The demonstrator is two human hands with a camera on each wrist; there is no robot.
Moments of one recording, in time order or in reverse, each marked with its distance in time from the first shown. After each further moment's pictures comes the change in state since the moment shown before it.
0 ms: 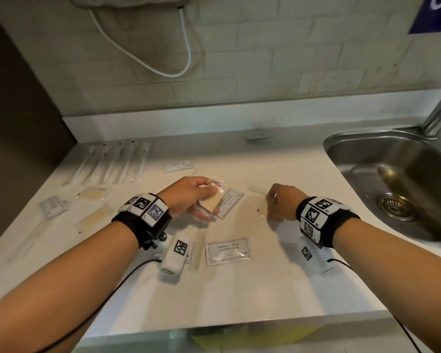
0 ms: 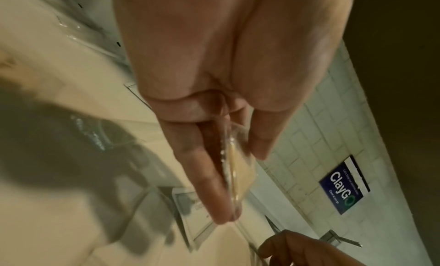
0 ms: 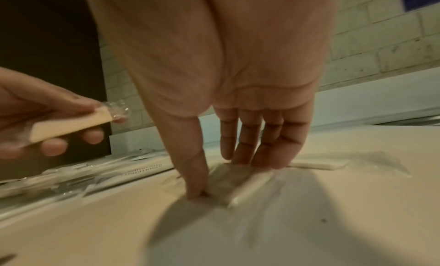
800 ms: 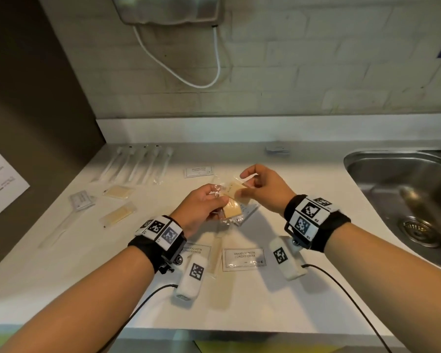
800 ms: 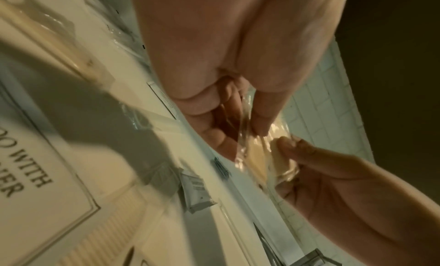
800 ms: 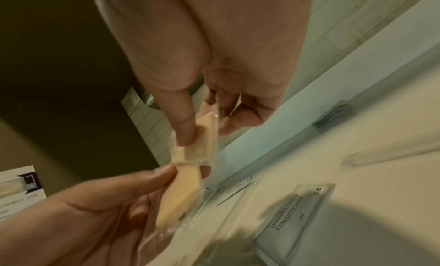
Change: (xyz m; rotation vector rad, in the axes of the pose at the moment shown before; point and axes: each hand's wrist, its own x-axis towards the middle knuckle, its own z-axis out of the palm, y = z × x) left_hand -0.024 -0.023 0.009 -0.185 0.229 0.220; right_hand -0.011 -0.083 -0.016 0.822 0.110 -0.361
